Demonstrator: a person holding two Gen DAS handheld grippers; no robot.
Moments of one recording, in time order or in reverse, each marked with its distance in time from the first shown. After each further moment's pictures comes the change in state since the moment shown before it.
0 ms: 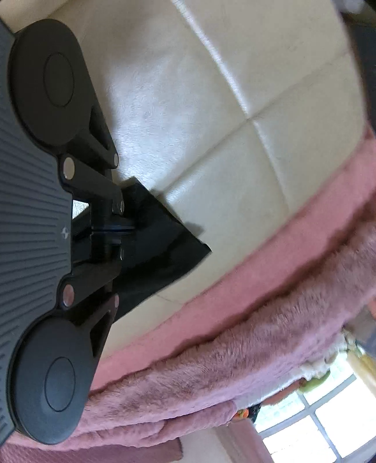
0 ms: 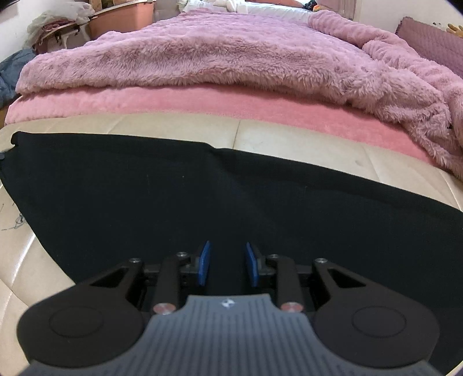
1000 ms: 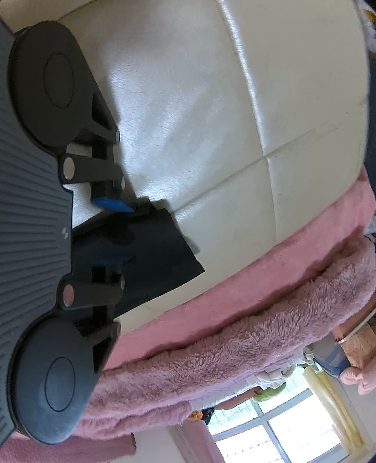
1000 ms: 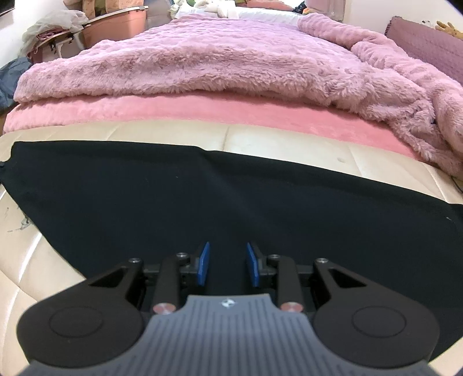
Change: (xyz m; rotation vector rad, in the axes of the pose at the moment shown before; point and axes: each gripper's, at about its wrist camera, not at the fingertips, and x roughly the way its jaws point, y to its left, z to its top) left arm 0.008 0.019 -0.029 -0.158 -0.134 0.015; right arm -0.024 -0.005 -0.007 0.032 -0.017 -0.028
